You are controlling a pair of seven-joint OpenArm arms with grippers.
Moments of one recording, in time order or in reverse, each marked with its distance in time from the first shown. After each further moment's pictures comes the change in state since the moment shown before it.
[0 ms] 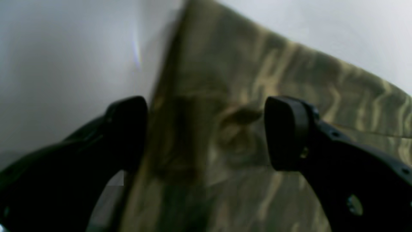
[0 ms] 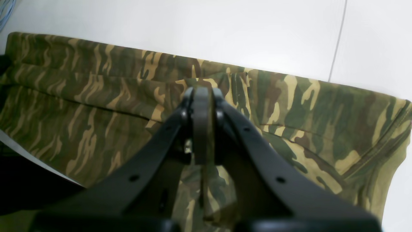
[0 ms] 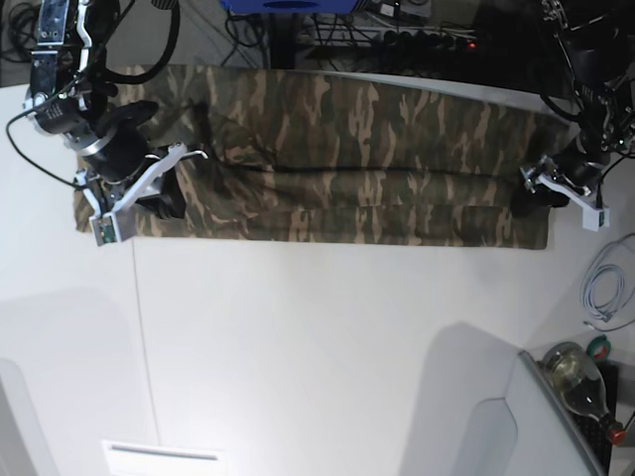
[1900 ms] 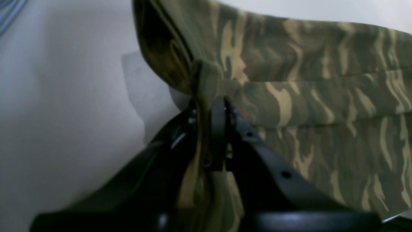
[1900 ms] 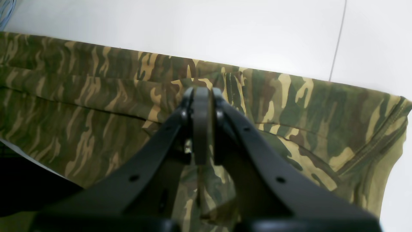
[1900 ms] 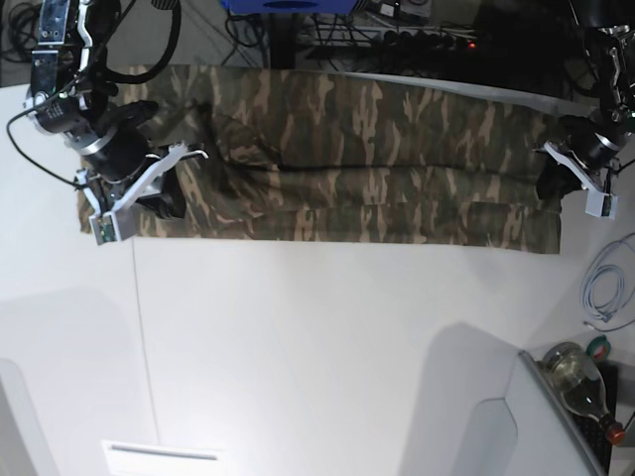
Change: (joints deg) left arm 16.3 -0.2 0.1 28.5 0.9 0.9 2.3; right arm -0.3 -0.3 0.2 0.0 0.0 0.0 0.0
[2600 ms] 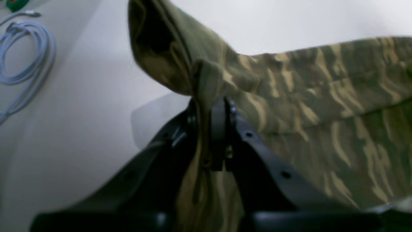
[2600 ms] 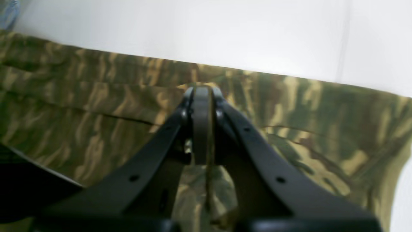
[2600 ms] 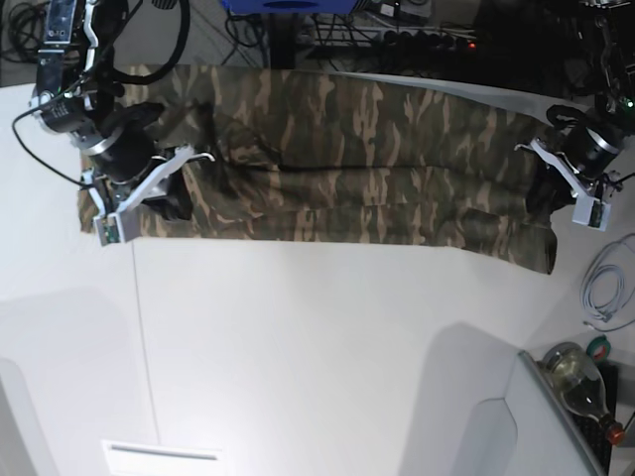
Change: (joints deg) left arm 6.3 3.0 0.9 21.8 0.2 3.4 6.8; right arm 0.3 -2.3 0.7 0.0 0.0 -0.1 0.0
